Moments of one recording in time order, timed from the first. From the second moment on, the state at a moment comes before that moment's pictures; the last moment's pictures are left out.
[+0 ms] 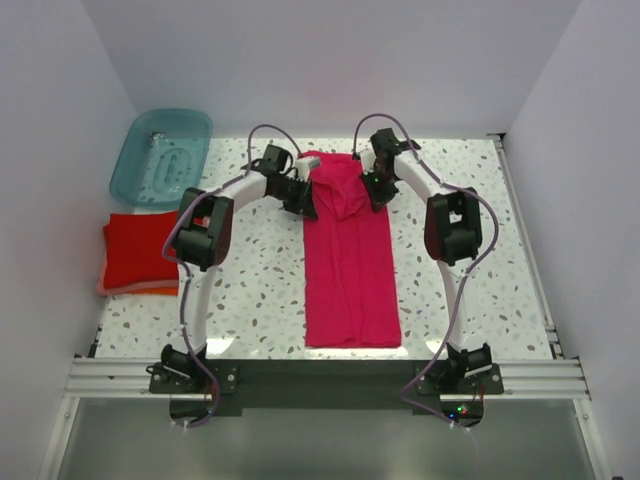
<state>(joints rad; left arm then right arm) -0.33 2.32 1.73 -0.46 0.68 -0.01 0.29 2.40 2.07 -0.97 -0.14 -0.20</state>
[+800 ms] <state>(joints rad) -0.26 2.50 2.06 -0.42 0.64 0.03 0.29 2.56 2.34 -0.80 -0.03 -0.16</state>
